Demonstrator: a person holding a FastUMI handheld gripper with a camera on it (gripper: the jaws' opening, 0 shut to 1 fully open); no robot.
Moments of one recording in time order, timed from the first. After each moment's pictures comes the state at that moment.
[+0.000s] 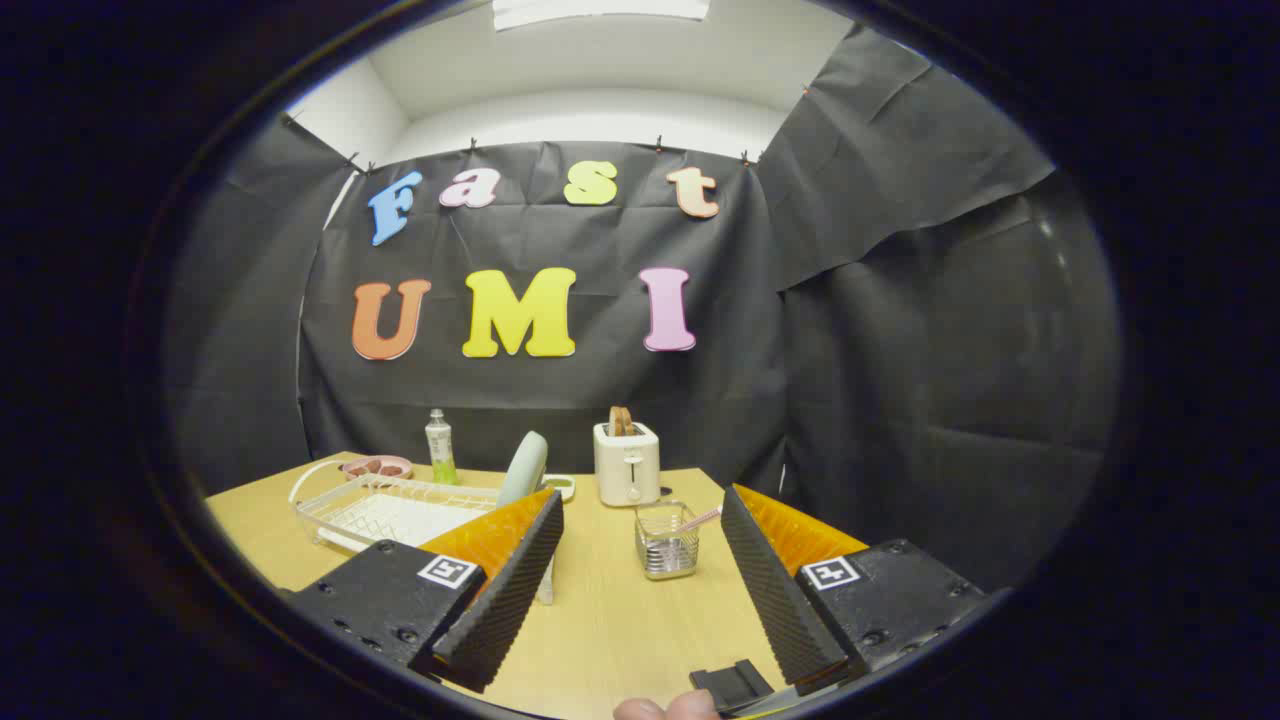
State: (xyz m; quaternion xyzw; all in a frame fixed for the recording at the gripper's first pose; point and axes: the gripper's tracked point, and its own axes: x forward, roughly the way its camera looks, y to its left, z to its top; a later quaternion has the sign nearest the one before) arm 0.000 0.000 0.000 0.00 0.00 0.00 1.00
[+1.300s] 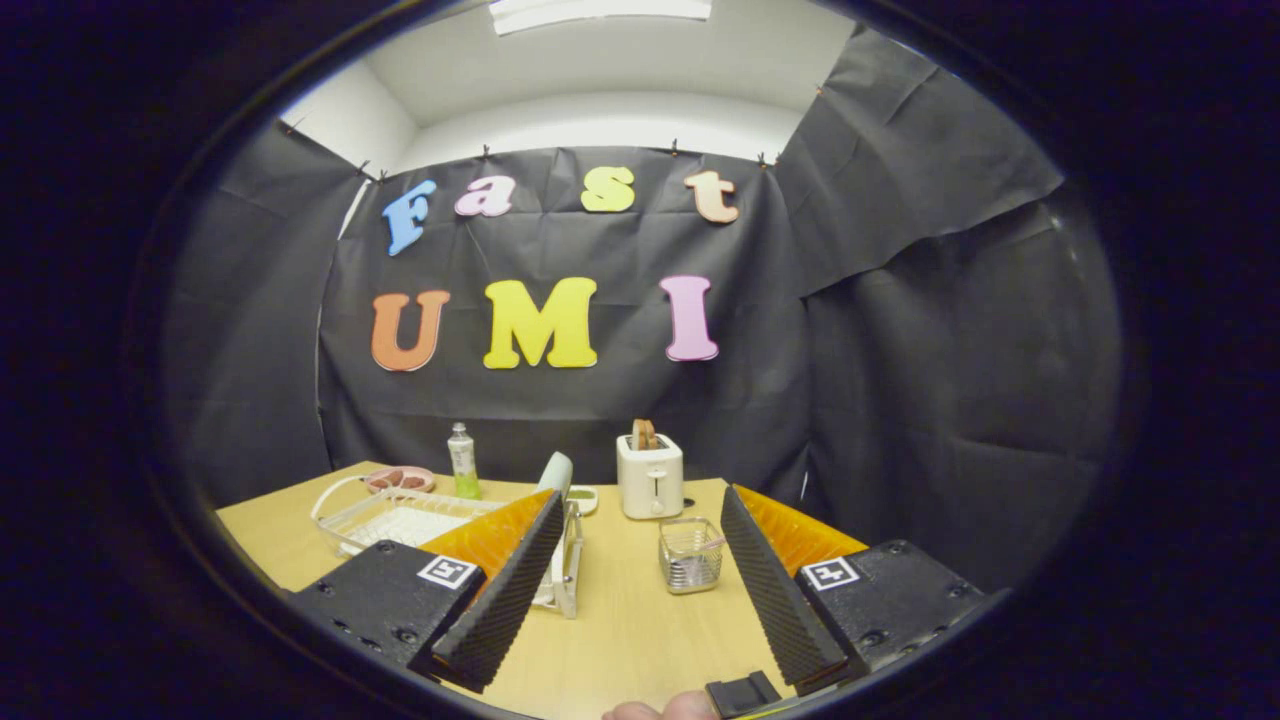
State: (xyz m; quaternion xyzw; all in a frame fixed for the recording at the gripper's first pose) arm 0.015 0.016 0.032 0.01 0.01 0.05 1.00
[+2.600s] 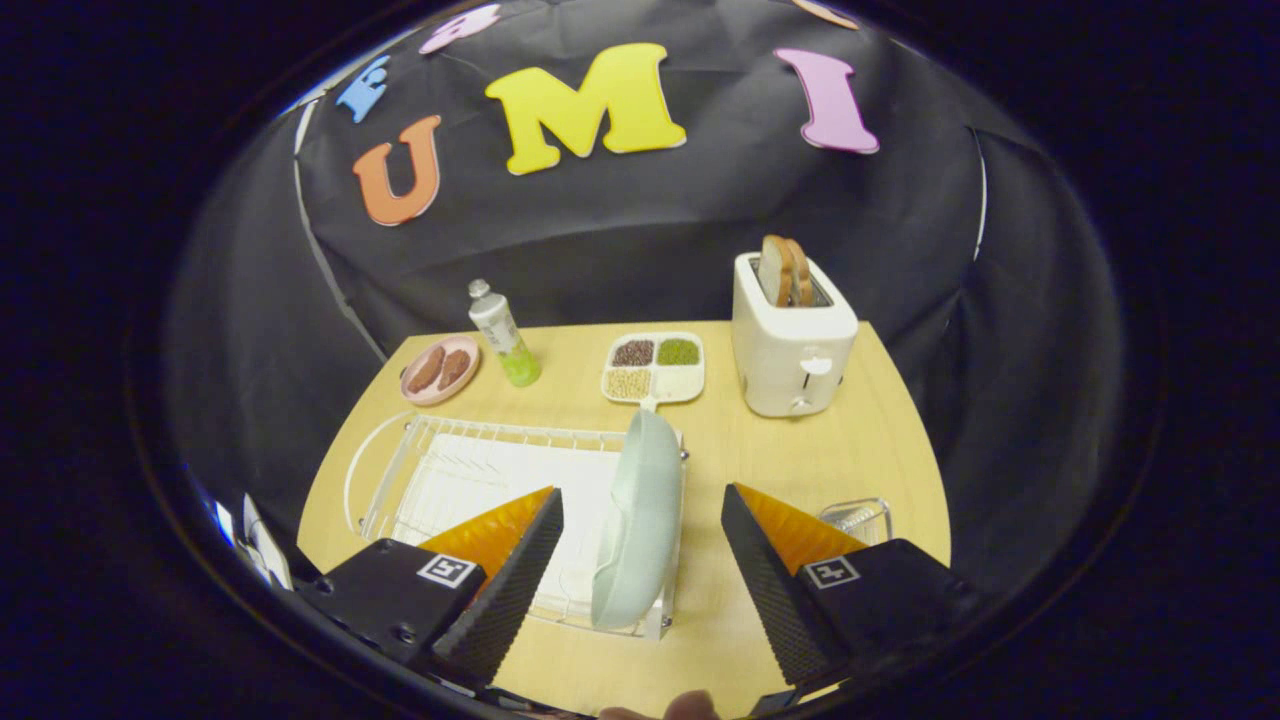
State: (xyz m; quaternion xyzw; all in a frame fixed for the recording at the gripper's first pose) arm 0.222 0.153 0.002 -0.02 0.43 0.14 0.89
